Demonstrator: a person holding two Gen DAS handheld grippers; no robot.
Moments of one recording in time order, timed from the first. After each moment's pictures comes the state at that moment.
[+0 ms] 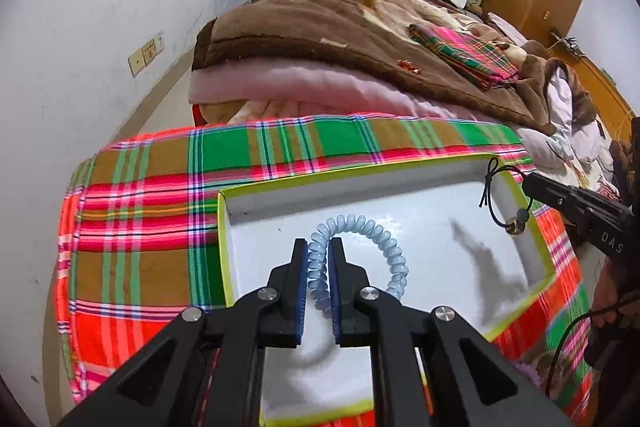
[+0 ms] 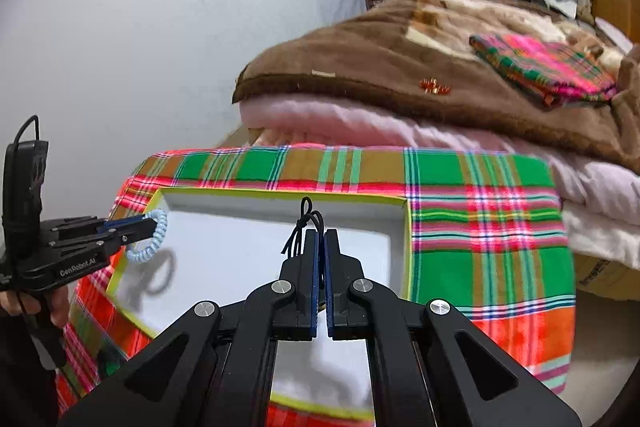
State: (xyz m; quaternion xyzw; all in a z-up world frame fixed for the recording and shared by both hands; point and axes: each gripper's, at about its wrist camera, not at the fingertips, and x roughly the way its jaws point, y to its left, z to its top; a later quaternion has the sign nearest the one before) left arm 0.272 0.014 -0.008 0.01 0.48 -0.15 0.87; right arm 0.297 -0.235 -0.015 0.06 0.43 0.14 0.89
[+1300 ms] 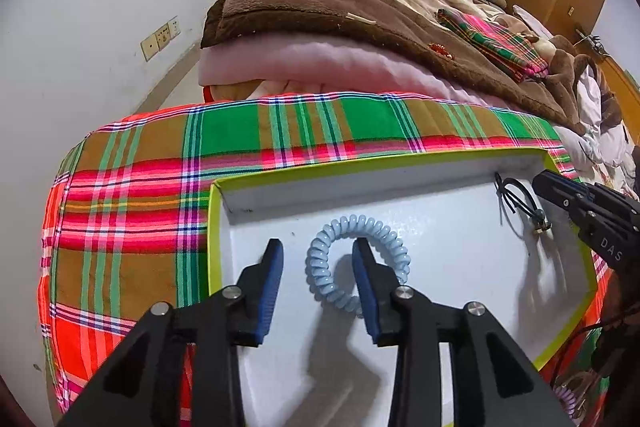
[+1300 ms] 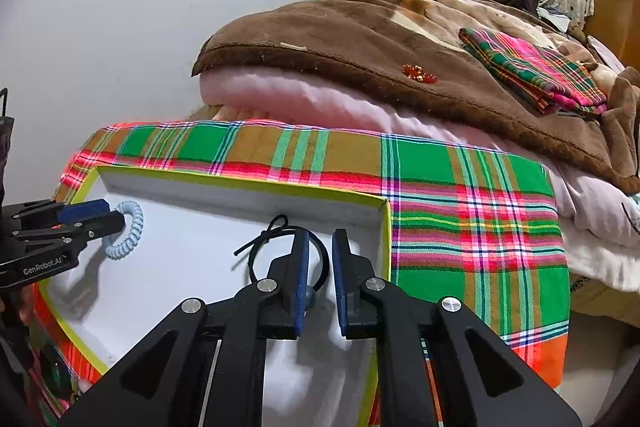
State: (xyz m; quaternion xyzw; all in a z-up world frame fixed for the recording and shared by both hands) left arm 0.291 0.010 -0.037 0.01 0.49 -0.11 0.86; right arm 0.322 -0.228 -0.042 -0.01 0.44 0.09 0.89
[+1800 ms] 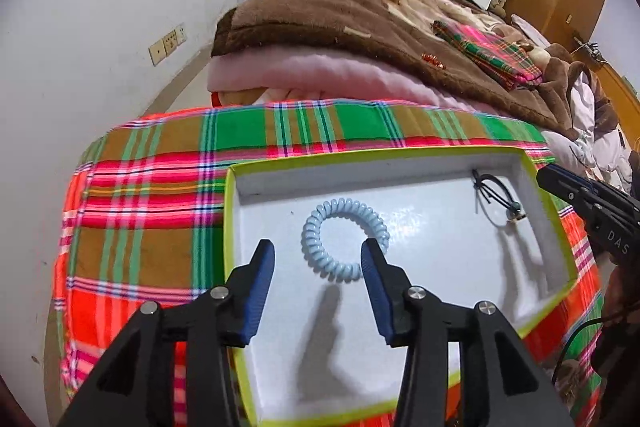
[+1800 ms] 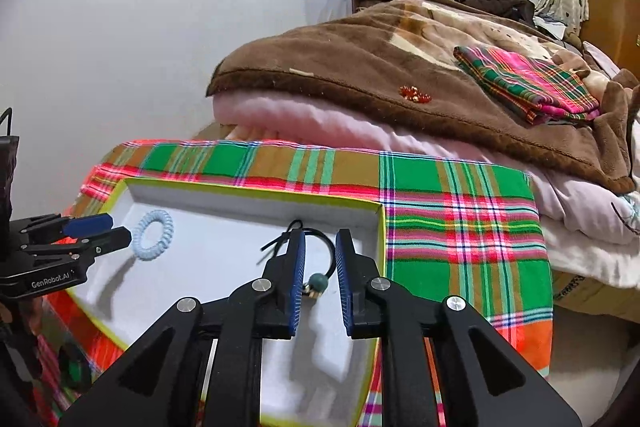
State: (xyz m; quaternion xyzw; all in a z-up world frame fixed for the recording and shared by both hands) left arm 0.262 0.014 -0.015 0.01 0.48 -0.11 0.87; right arm 0.291 -0.231 -0.013 0.01 0.40 0.10 0.91
